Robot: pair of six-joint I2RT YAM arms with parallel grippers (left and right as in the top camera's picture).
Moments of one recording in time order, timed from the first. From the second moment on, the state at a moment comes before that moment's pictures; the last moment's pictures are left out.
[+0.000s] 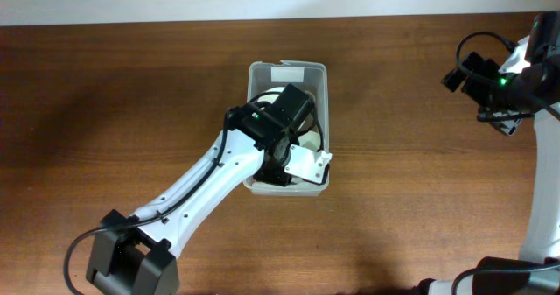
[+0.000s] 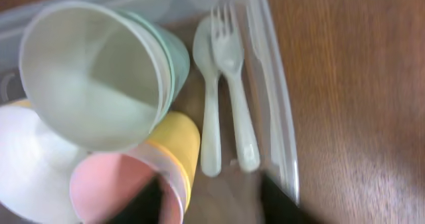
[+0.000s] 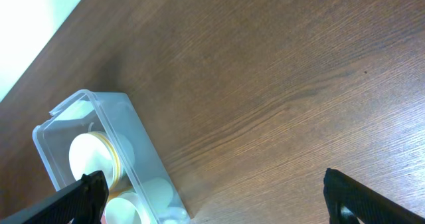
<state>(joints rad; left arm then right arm) -0.66 1.75 1.48 -1.10 0.06 1.18 -0.28 1.60 1.78 -1.30 -0.23 0.42</state>
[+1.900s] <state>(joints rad) -0.10 0.74 1.32 -1.17 -0.11 0.19 -0.28 1.60 1.78 -1.30 -0.23 0.42</state>
